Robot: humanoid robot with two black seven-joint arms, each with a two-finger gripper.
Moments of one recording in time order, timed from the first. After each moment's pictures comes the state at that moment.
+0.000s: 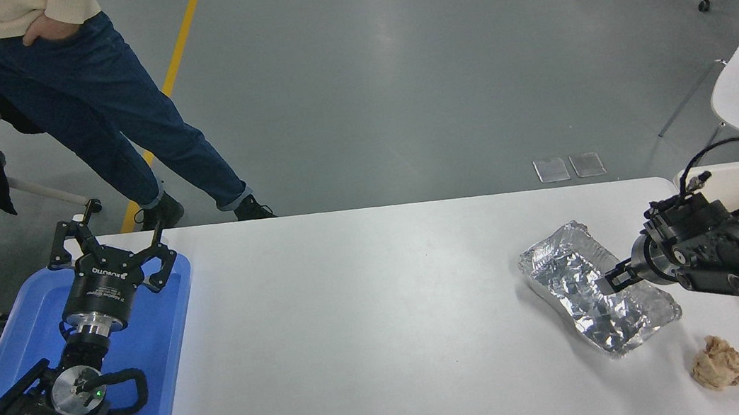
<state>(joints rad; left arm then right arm) -0.60 0.23 -0.89 -0.31 -0.14 -0.79 -0.37 1.13 -0.29 -1.00 0.72 -0.89 0.10 -0.03</state>
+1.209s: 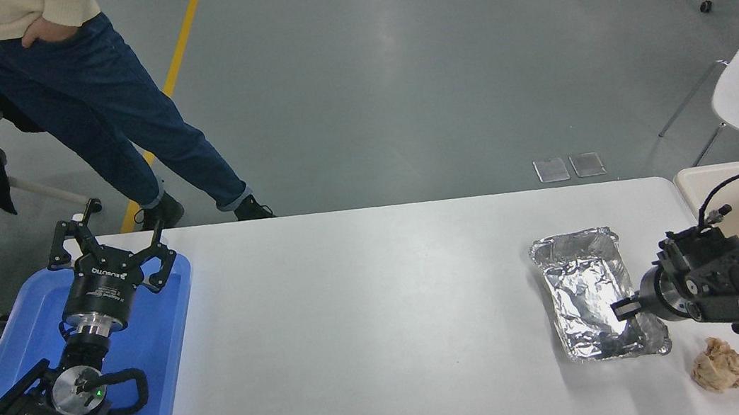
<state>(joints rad) -0.60 0.23 -0.89 -0.31 -0.14 -0.79 -0.36 1.24 -0.41 -1.02 1.02 -0.75 0.10 -0.03</state>
